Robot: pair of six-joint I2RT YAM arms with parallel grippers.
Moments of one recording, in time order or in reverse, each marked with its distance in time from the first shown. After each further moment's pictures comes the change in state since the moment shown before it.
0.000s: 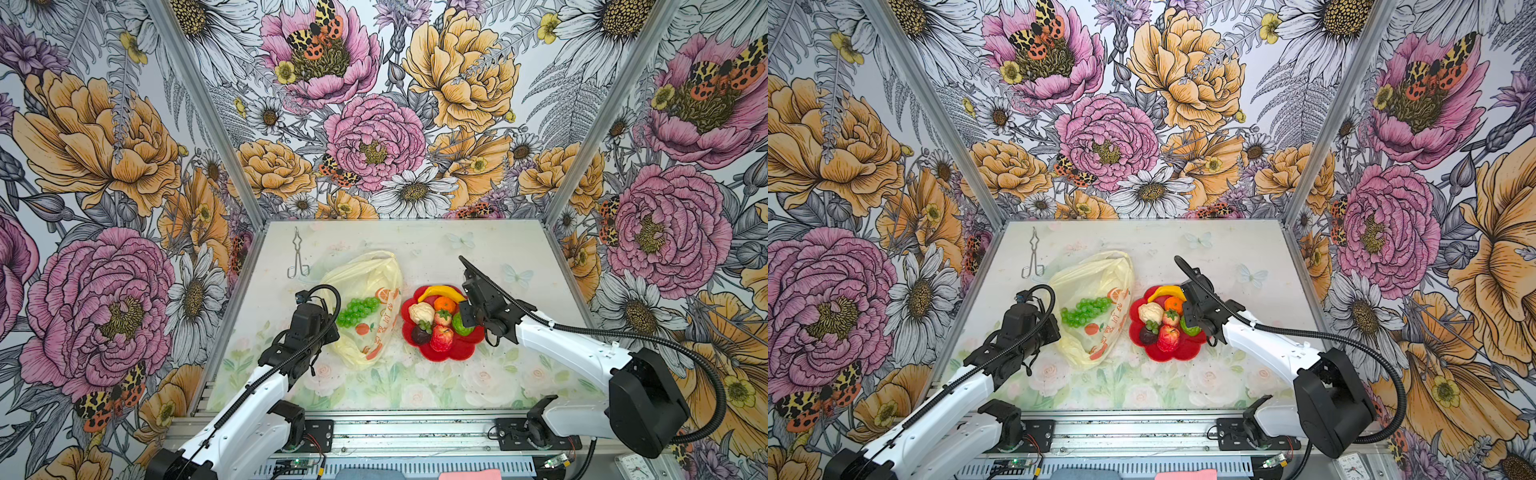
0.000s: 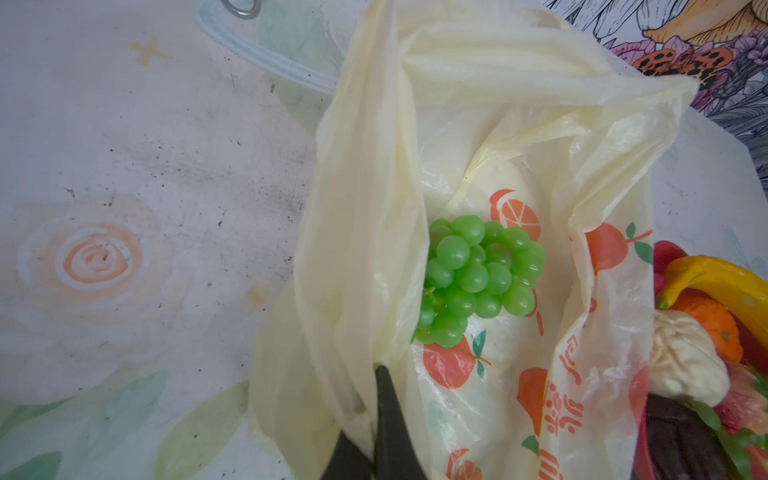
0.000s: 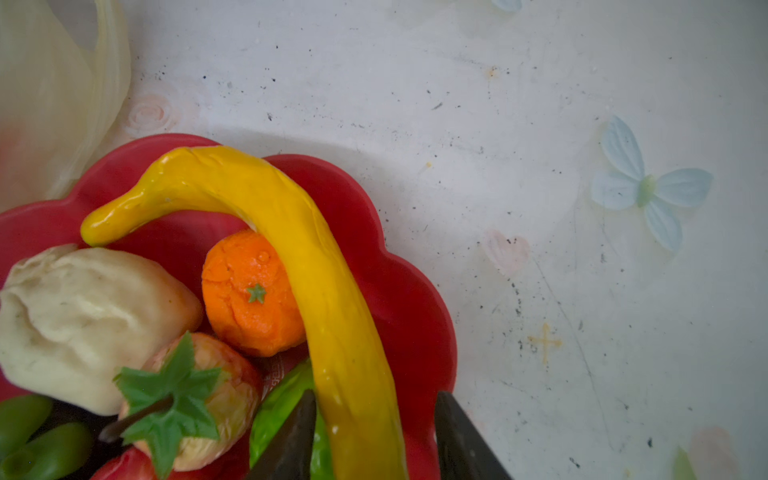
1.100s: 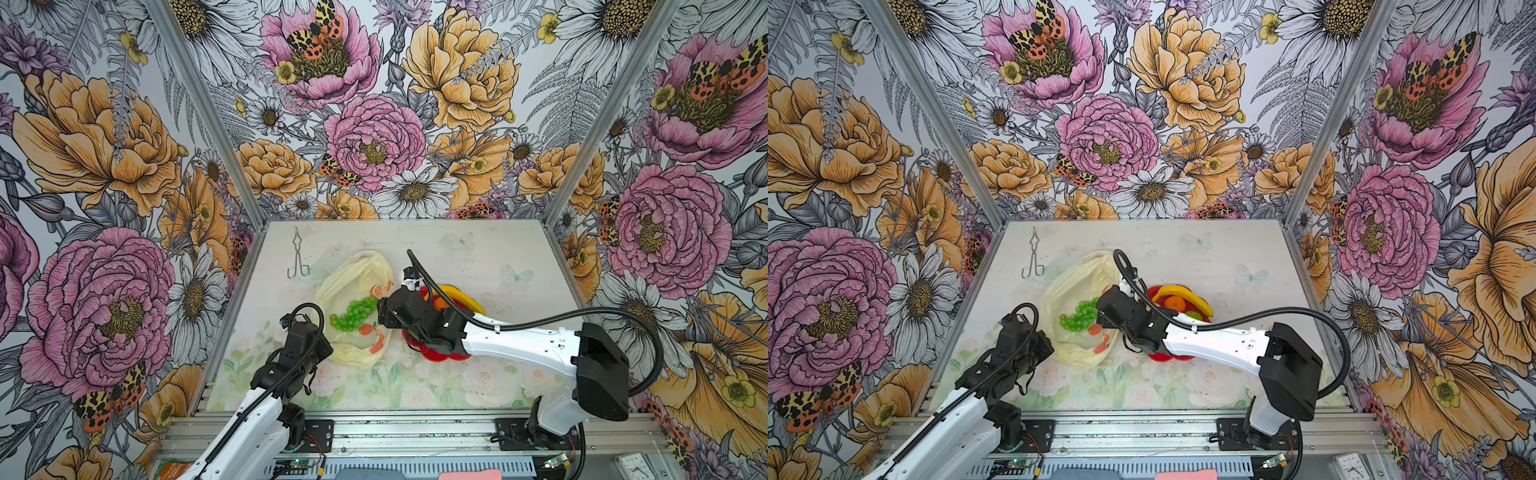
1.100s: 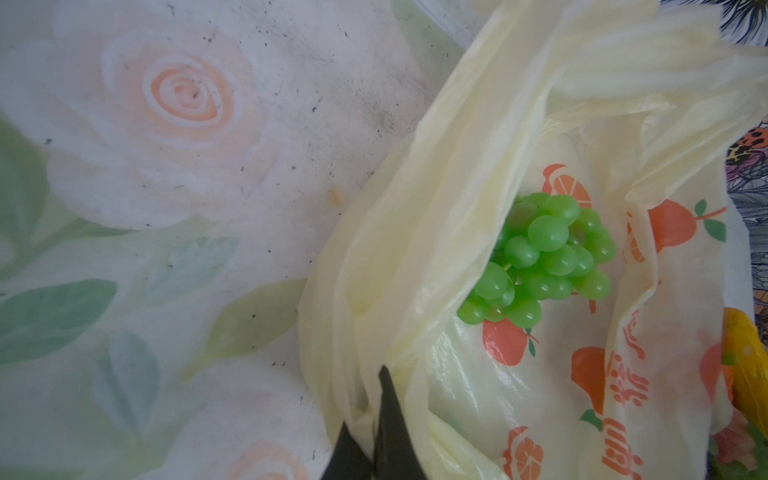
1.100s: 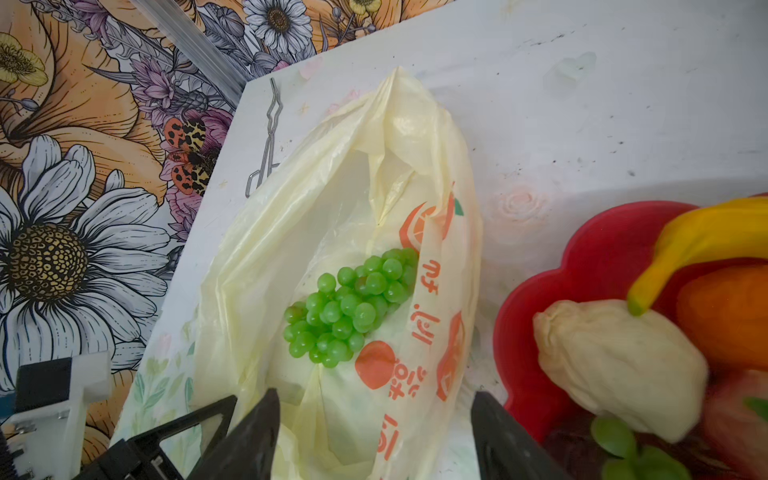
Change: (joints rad) left arm 0.012 -0.207 -0.123 -0.164 -0.012 -0.290; right arm 0.531 0.322 0.398 0.174 0.101 0.644
